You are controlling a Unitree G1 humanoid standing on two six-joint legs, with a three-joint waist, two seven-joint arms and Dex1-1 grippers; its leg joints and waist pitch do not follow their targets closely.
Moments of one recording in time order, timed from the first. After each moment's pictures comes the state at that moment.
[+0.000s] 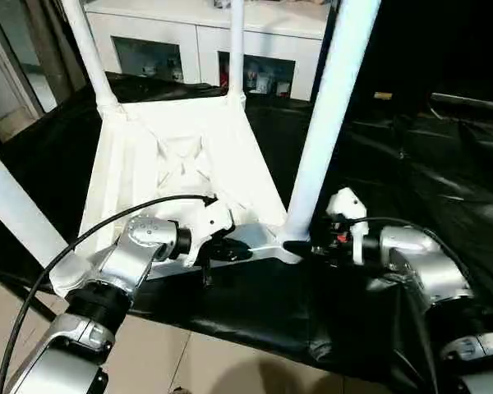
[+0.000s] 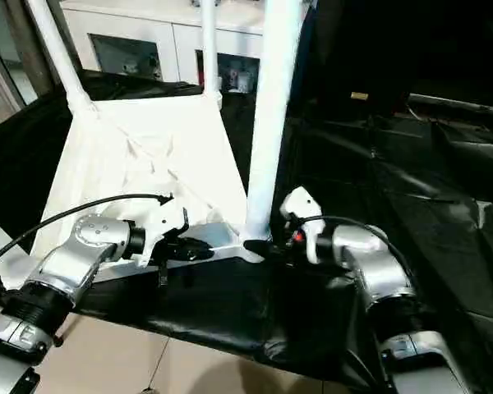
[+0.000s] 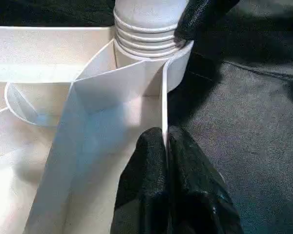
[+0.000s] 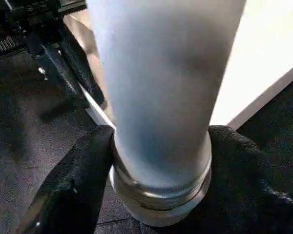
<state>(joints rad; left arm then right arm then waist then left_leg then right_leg) -0.58 0.34 -0.29 0.56 -0.01 0.09 -1.15 -0.51 -0.38 0.14 0.56 0.15 0.12 1.09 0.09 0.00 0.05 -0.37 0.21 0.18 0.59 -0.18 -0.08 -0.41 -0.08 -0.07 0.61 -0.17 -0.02</state>
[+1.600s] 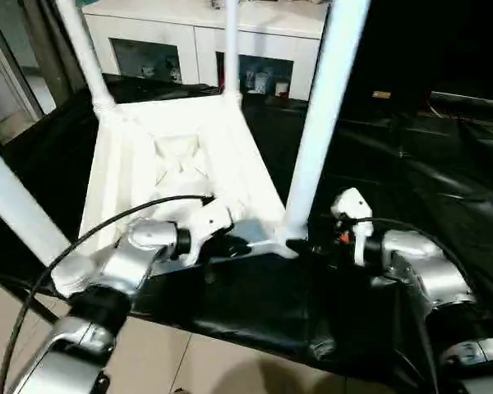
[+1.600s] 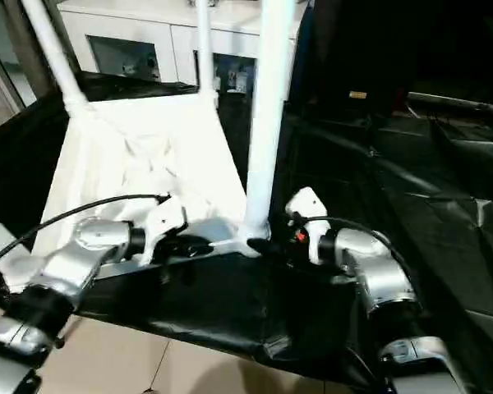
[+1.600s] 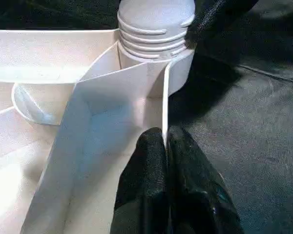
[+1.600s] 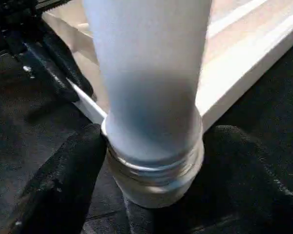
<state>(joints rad) -0.56 0.33 -0.27 0.57 0.00 0.05 -1.10 -0.48 -0.37 0.12 0.55 0.16 0.13 1.03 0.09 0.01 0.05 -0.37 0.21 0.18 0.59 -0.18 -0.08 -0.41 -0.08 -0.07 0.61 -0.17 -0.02</state>
